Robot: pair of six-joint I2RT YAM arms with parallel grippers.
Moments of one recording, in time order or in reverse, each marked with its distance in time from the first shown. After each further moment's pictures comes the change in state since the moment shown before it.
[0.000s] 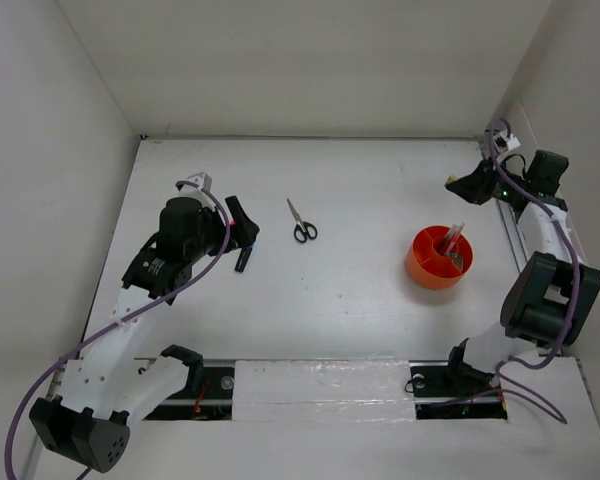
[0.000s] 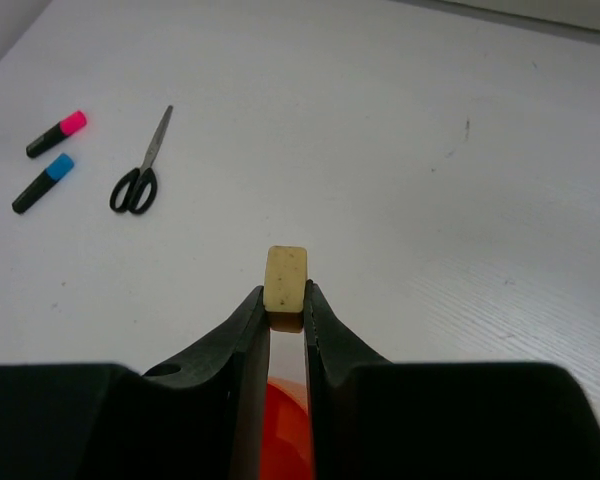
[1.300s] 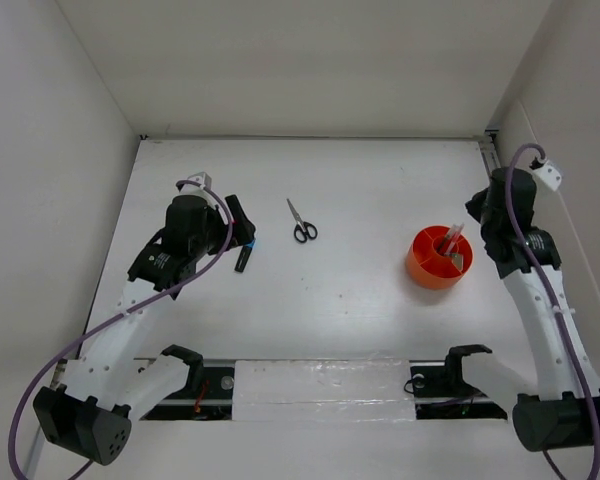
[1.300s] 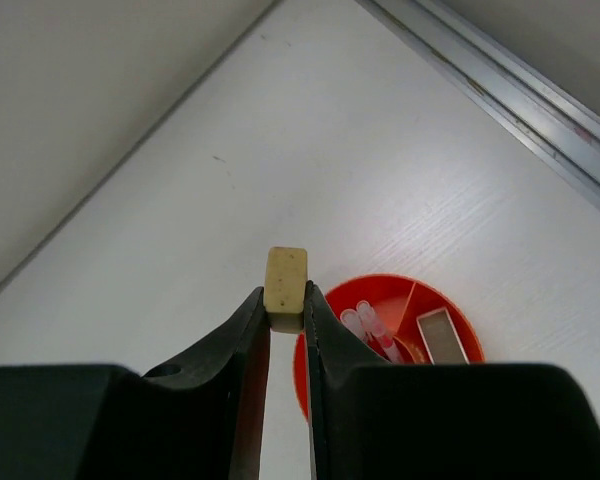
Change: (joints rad) left arm 0.000 0.047 -0.003 -0.003 -0.080 0.002; right arm 0.443 -0.575 -0.038 -0.399 1.506 0.838
